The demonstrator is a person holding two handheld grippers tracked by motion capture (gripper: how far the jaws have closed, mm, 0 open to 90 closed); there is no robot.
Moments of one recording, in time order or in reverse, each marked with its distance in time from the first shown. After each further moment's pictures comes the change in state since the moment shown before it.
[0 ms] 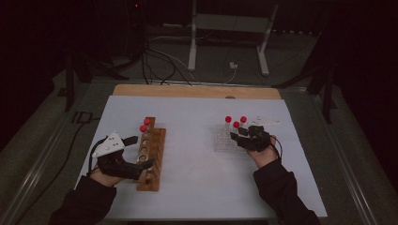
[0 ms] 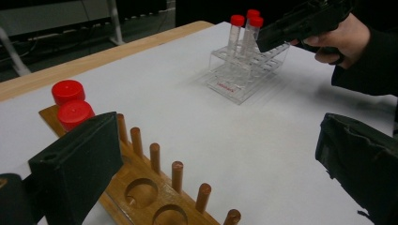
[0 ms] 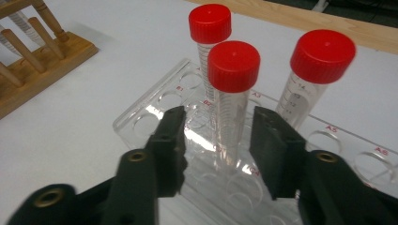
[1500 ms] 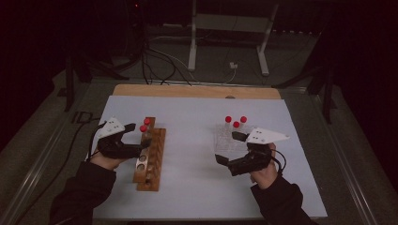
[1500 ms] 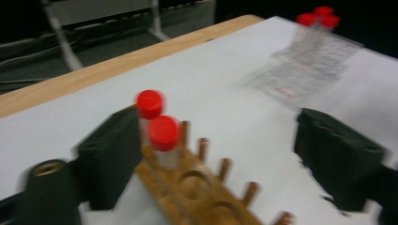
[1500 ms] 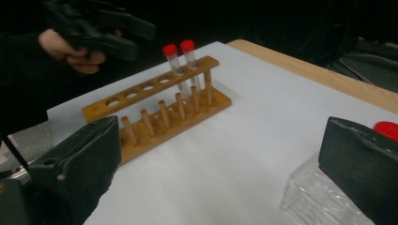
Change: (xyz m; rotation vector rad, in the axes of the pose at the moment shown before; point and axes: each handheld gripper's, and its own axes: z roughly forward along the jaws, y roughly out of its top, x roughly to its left) left arm 0.033 0.016 0.013 0.030 0.122 -0.029; right arm 0.081 0.021 -0.079 -0.194 0.313 -0.143
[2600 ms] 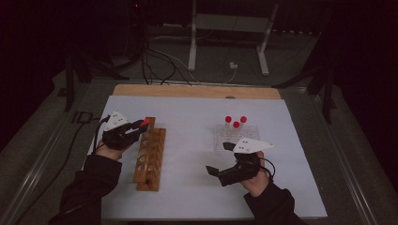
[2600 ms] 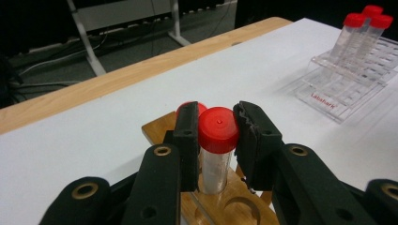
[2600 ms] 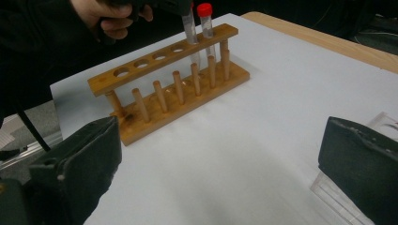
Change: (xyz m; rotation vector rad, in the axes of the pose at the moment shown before) left arm 0.023 -0.002 0.029 0.004 0.104 0.000; right arm 0.021 -0.019 0.021 0.085 0.016 0.000
